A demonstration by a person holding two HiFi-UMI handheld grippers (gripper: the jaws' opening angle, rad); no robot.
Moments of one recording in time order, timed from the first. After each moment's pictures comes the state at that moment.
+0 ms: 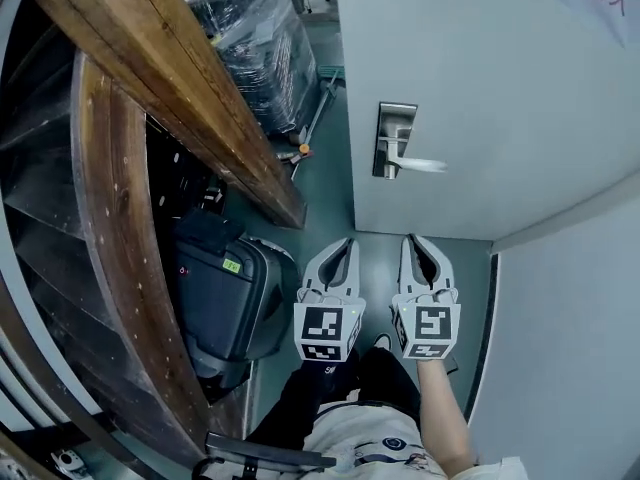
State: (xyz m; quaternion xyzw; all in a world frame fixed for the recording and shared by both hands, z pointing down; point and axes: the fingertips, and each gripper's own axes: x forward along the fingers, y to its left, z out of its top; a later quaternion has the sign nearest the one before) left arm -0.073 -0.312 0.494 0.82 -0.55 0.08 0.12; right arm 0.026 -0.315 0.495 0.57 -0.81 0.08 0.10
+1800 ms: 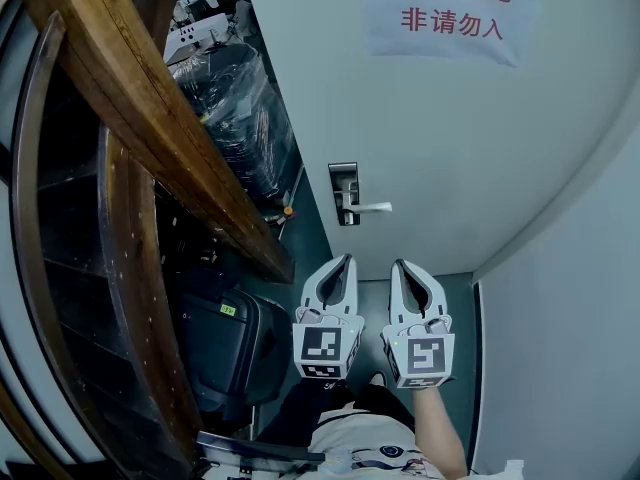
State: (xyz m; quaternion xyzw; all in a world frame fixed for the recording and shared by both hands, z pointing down) left arm 0.005 -0.281 0.355 0.86 -0.52 0.03 0.02; right arm 0.085 -0.255 0.342 0.60 -0.80 -0.01 0.03
